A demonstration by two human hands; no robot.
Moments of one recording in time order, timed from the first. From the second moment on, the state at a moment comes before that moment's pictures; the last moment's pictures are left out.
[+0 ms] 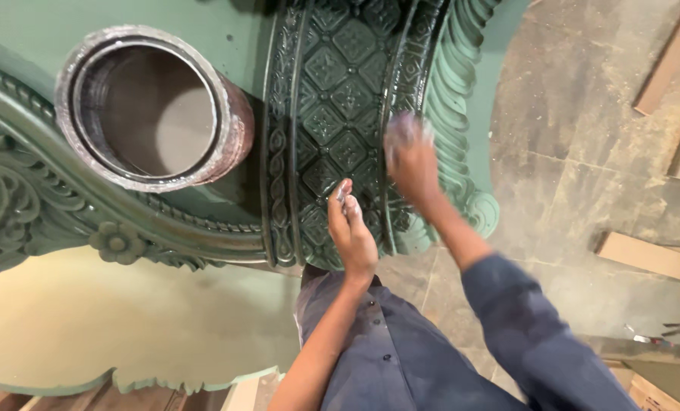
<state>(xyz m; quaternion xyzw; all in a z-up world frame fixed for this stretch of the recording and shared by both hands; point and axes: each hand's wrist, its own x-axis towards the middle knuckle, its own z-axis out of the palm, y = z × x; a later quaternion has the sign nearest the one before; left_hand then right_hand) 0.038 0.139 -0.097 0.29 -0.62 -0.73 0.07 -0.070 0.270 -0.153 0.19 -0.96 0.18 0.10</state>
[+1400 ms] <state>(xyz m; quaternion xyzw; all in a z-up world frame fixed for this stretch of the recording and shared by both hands) 0.133 0.173 -0.084 0.25 -0.65 -0.71 0.11 0.097 0.300 -0.118 0.05 -0.94 0.30 0.14</state>
